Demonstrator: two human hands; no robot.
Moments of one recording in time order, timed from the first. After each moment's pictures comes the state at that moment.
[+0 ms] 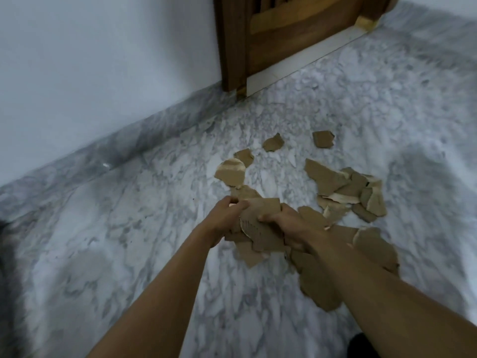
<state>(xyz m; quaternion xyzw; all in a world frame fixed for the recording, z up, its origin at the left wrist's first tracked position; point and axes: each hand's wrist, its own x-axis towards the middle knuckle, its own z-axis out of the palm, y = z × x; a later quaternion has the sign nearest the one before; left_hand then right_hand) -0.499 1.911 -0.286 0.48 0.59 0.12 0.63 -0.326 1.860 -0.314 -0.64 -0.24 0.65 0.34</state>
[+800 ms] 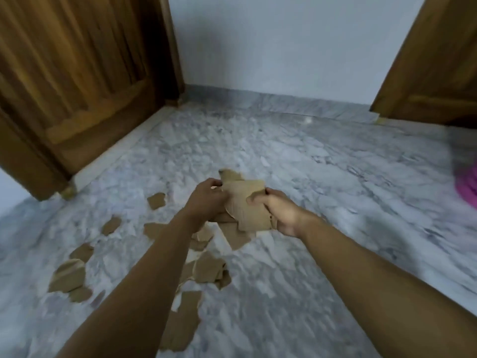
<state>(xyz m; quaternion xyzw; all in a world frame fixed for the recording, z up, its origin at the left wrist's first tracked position) -0.142 1.770 -0.103 0.71 0.35 0.10 0.59 -0.018 1.622 -0.123 -0.67 -0.14 0.46 0.57</state>
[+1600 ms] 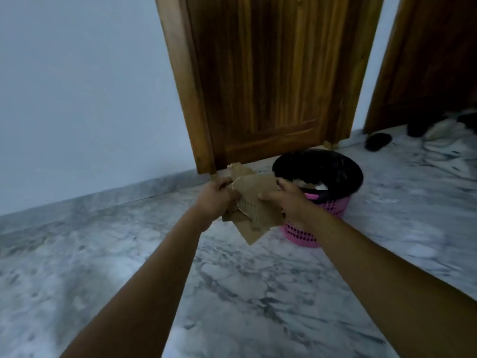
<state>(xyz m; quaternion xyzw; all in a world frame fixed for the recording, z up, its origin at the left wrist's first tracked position) 0.415 1.356 0.055 0.81 0.04 -0.03 0.59 0.447 1.168 0.022 -0.71 -0.02 0.14 0.69</state>
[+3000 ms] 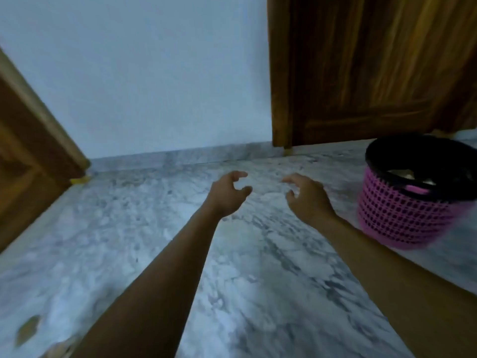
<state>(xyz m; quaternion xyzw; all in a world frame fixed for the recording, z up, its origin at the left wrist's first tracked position) 0.346 1.500 0.014 0.91 0.15 0.07 0.38 0.425 1.299 -0.032 -0.89 -0.23 -0.01 0.40</state>
